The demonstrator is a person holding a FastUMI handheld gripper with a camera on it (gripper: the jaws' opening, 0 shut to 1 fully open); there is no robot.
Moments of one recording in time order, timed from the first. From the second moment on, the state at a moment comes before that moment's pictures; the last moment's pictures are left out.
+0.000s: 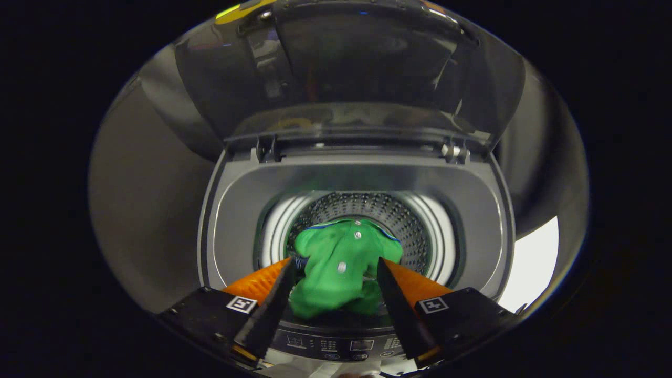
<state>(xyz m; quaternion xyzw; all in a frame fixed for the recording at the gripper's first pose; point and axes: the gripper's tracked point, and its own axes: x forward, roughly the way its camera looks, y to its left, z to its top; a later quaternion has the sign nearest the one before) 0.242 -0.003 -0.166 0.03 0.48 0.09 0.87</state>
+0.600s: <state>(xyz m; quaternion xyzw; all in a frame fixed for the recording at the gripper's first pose) 0.239 -0.009 -0.091 0.05 0.43 0.13 0.89</state>
